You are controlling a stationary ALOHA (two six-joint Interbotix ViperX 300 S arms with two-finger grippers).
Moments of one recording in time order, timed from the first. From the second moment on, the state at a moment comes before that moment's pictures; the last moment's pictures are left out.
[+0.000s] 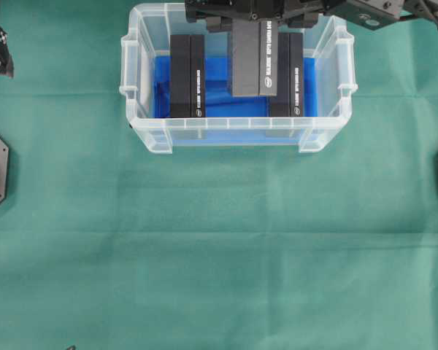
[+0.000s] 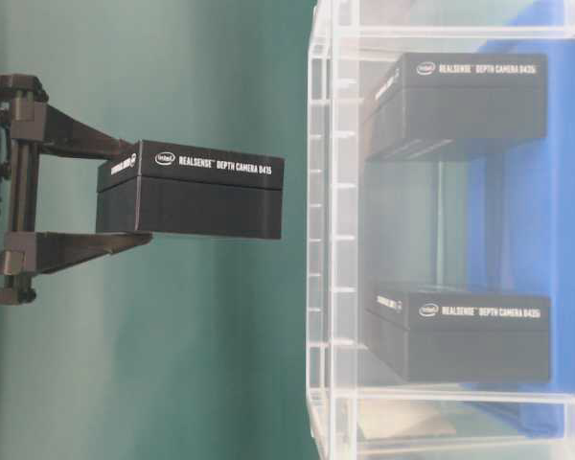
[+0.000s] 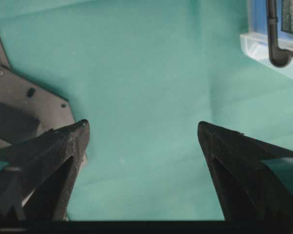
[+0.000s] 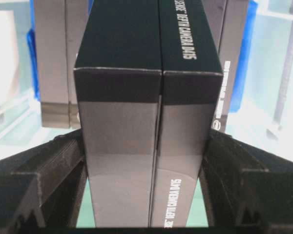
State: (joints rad) left arm 0.48 -0.73 0.53 0.06 1.45 -0.94; right arm -0.22 0.31 -0.69 -0.20 1.78 1.41
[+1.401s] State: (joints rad) left arm 0.48 -0.72 0.53 0.06 1.45 -0.94; right arm 0.04 0.31 -0.69 -0.21 1.83 1.58
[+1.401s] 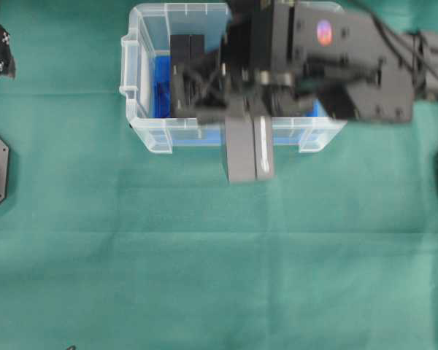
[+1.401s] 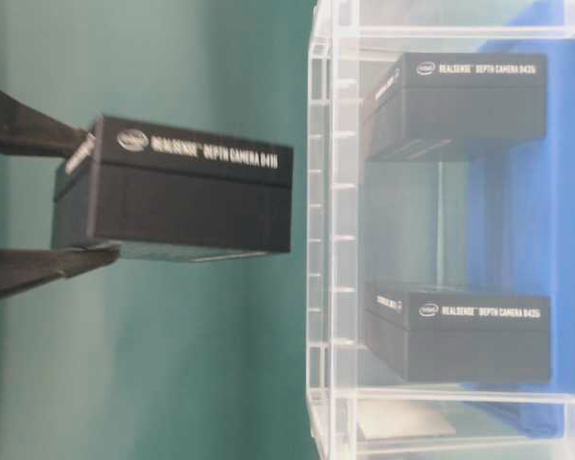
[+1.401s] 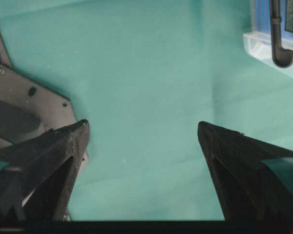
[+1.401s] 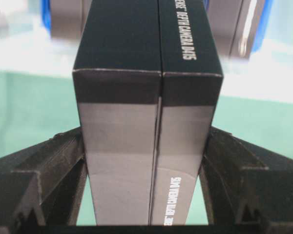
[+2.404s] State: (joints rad) left arm 0.48 -0.72 0.53 0.06 1.45 -0.94; right arm 0.26 0.31 -0.69 -0.21 1.83 1.81
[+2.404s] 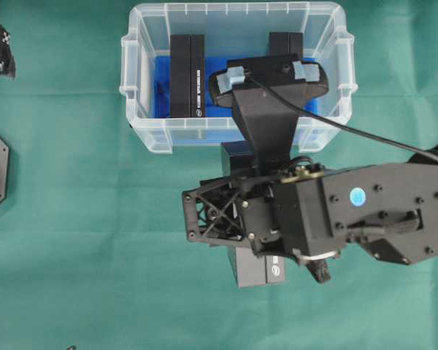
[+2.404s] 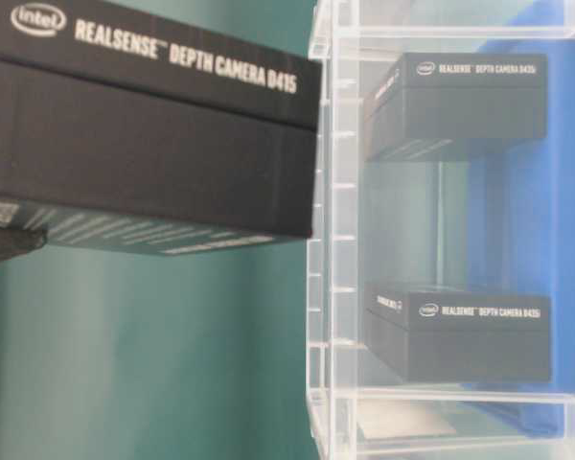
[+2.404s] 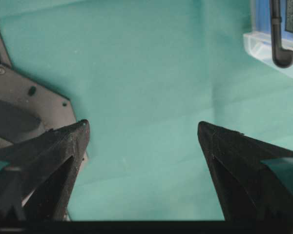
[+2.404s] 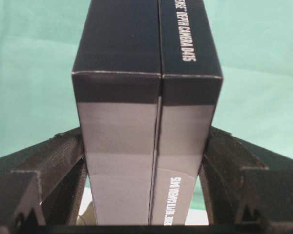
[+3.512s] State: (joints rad) left arm 0.48 -0.72 0.53 0.06 1.45 -0.93; right arm 0.25 0.38 -0.19 -0.07 1.30 1.88
